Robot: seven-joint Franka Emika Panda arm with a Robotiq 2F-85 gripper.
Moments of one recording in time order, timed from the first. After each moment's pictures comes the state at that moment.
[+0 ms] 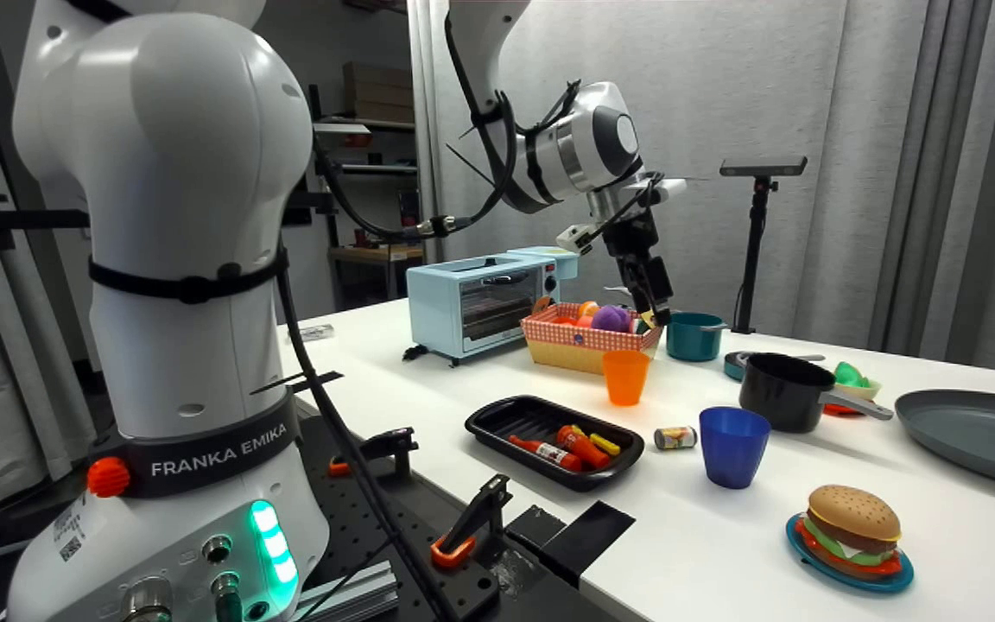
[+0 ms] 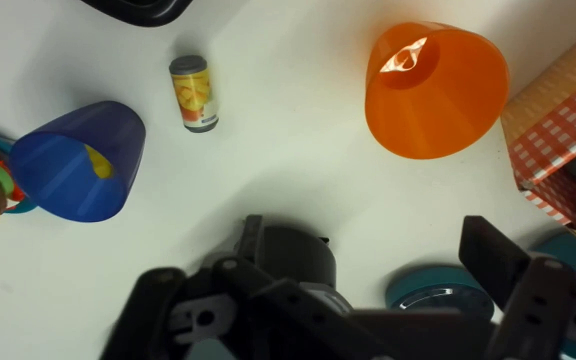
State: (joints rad) arm 0.20 0.30 -0.28 -2.25 -0.40 2.75 1.04
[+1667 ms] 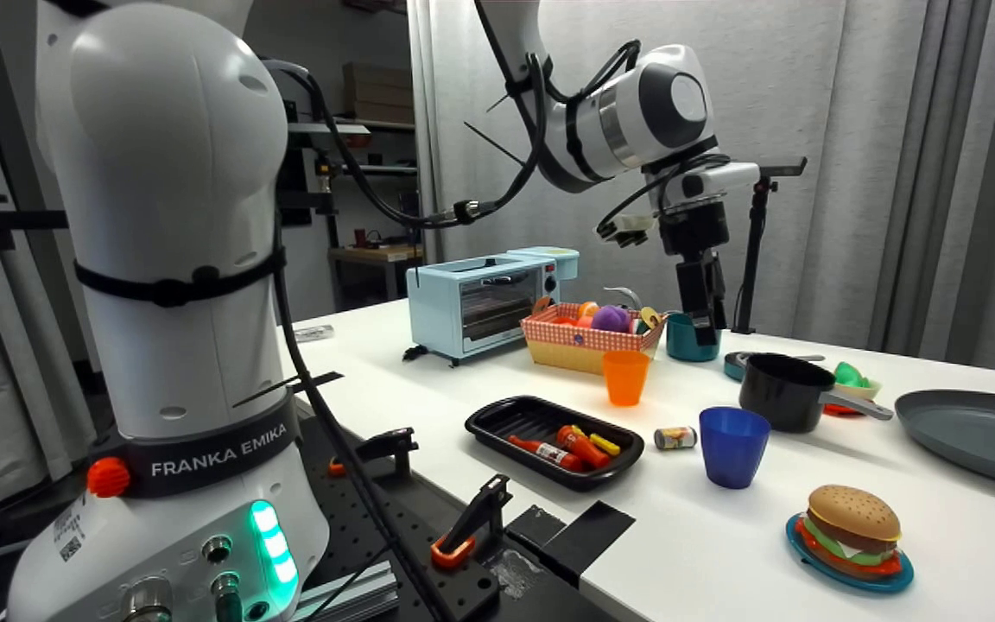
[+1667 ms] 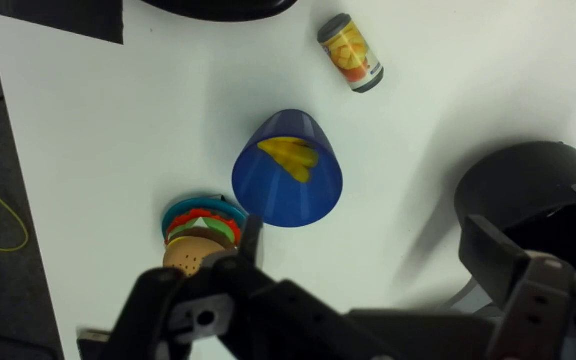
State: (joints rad) arm 0.01 0.21 -0.29 -2.30 -0.34 2.58 1.34
